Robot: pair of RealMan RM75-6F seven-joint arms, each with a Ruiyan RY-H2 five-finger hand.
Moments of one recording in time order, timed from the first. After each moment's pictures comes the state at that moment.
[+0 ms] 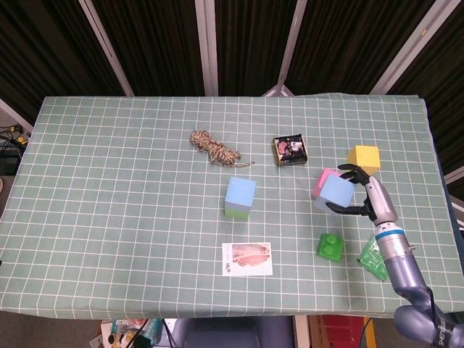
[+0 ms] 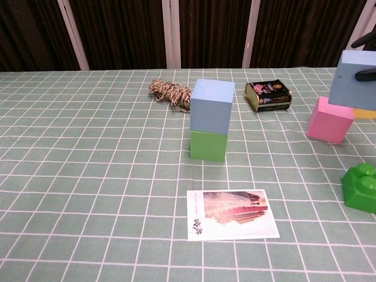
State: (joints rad) left arm 0.07 -1.04 -0.12 -1.82 1.29 1.64 0.18; right arm 0.43 -1.17 0.33 -1.71 -1.04 1.00 0.40
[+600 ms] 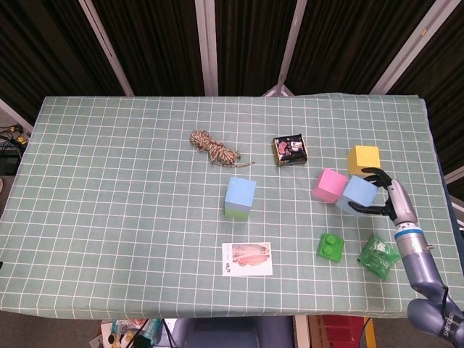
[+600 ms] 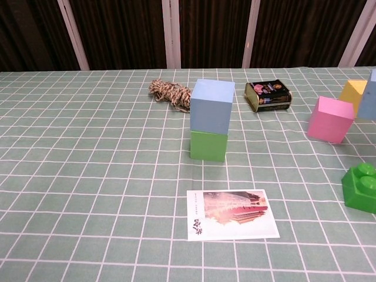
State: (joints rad) left arm 0.08 -1.05 -0.11 -1.82 1.30 1.65 0.19; right arm 0.41 -1.20 0.31 -1.48 -1.09 0.92 0.57
